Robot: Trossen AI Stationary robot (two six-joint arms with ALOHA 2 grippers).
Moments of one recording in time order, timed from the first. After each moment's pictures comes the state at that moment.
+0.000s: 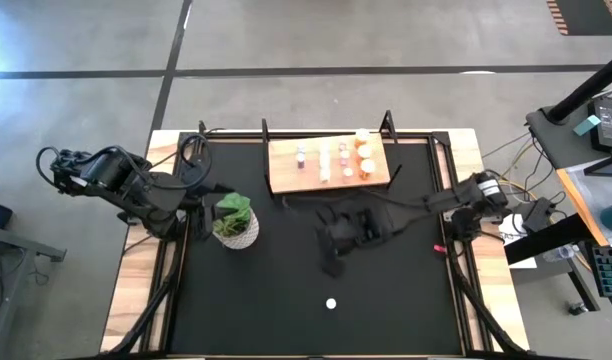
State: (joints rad) left arm -0.37 1.10 1.60 -1.19 -0.46 -0.49; right arm 0.25 1.81 1.68 -1.00 0.21 0.58
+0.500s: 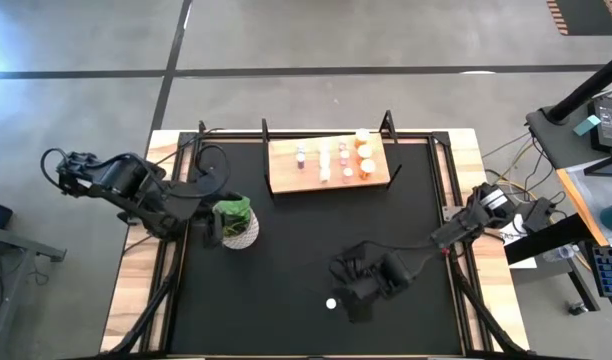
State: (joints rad) left arm -0.37 1.16 1.60 -1.19 -0.42 -0.52; right arm 0.53 1.81 1.48 -0.82 0.24 0.38
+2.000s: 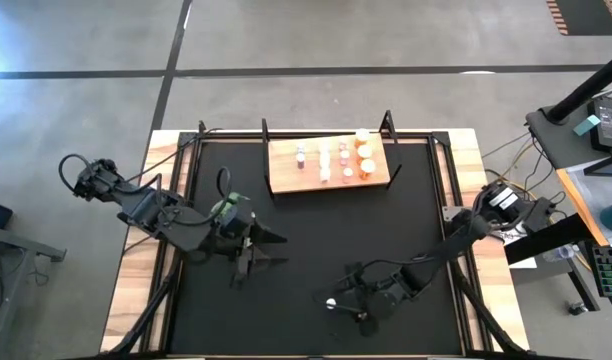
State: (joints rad) left arm -0.51 1.34 1.60 -0.53 -0.41 -0.67; right arm 0.65 1.75 0.92 0.15 0.37 0.21
